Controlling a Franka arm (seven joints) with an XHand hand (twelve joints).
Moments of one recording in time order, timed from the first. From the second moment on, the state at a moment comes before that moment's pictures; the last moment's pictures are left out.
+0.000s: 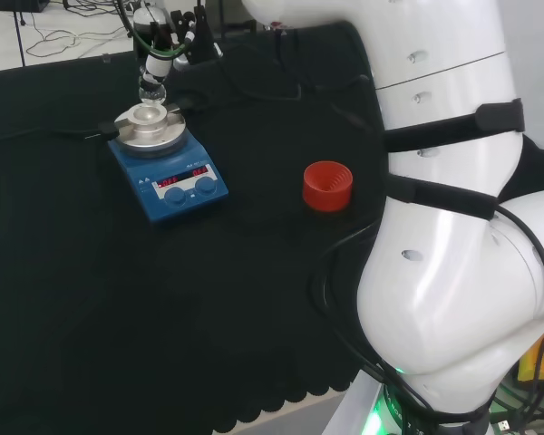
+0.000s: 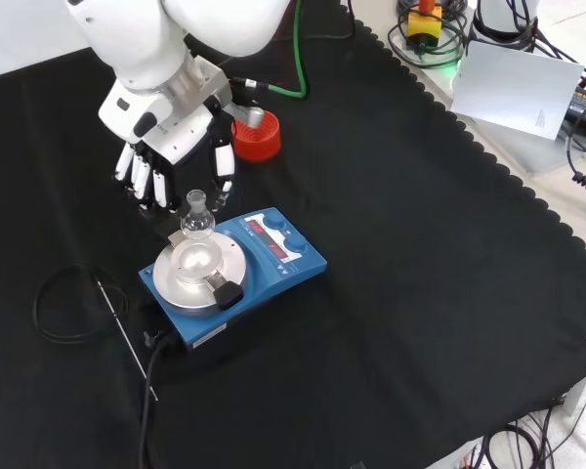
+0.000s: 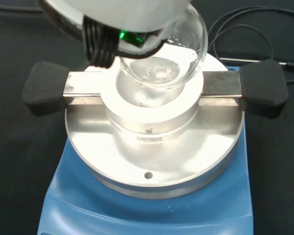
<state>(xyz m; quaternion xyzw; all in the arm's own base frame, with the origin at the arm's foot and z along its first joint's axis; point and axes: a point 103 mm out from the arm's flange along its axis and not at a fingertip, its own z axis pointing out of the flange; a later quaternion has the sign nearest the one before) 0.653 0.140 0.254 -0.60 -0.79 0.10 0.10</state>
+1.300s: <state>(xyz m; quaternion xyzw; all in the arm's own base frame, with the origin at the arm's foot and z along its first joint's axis) 0.663 0.168 0.232 -0.59 -0.79 0.12 0.11</state>
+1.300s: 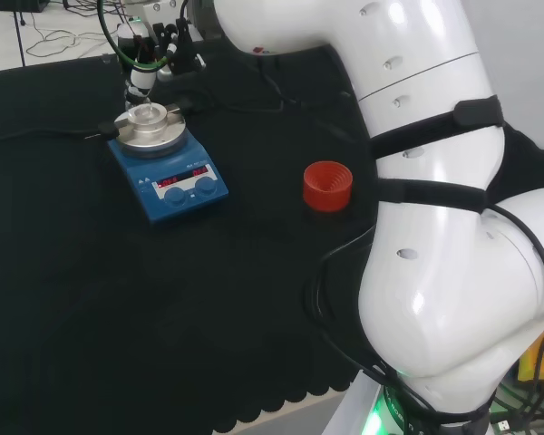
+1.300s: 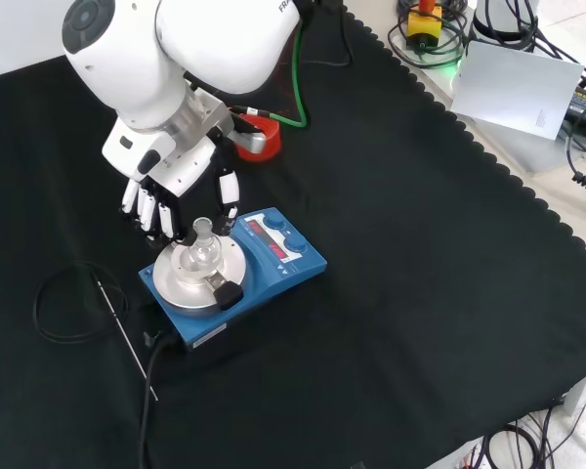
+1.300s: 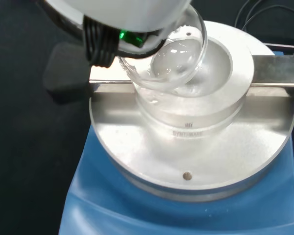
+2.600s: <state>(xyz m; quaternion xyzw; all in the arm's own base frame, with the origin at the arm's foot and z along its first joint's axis) 0.674 0.153 0.219 -0.60 -0.79 0.12 0.11</state>
